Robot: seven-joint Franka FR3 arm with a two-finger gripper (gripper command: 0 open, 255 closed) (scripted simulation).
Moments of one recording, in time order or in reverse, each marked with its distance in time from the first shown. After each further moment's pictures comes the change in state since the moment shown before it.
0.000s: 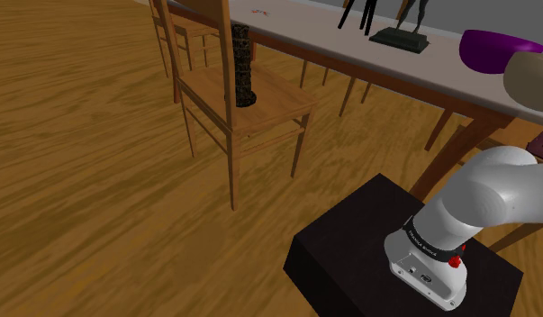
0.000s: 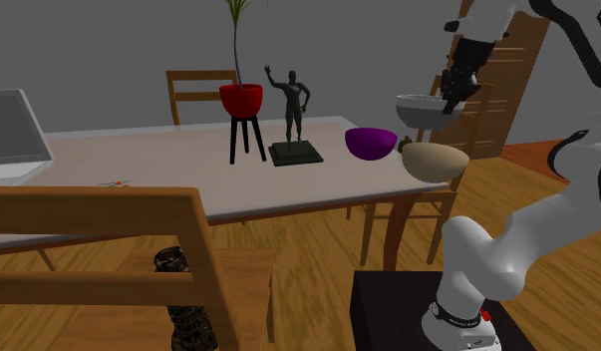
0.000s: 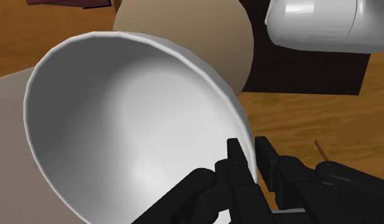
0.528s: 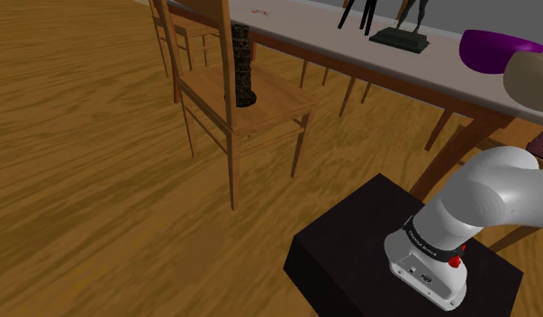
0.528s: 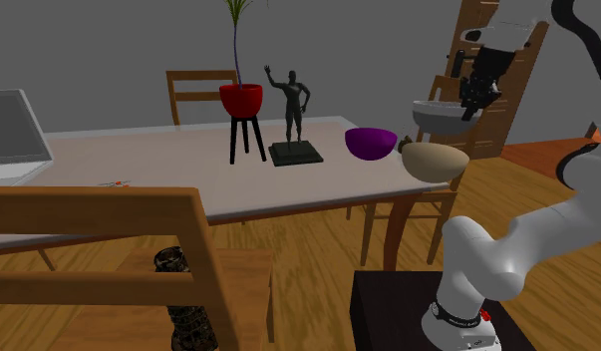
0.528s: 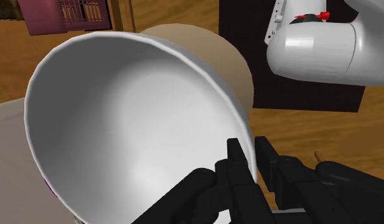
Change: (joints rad) arm -0.014 -0.131 -0.008 -0.070 -0.049 -0.052 -0.049
